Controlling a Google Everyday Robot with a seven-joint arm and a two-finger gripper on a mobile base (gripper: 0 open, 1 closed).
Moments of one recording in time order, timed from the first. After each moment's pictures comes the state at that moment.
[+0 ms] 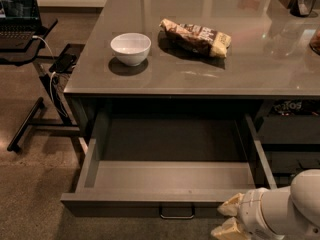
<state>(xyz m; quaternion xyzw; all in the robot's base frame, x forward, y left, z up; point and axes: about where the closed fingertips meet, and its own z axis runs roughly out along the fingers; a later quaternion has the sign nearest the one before) 0.318 -0.166 0.653 -0.52 0.82 0.14 0.22</state>
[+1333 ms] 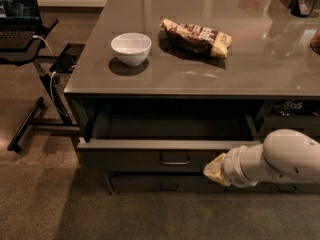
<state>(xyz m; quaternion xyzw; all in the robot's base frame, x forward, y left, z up) 0.443 -0.159 0.644 -0.52 0.80 0.12 0.28</state>
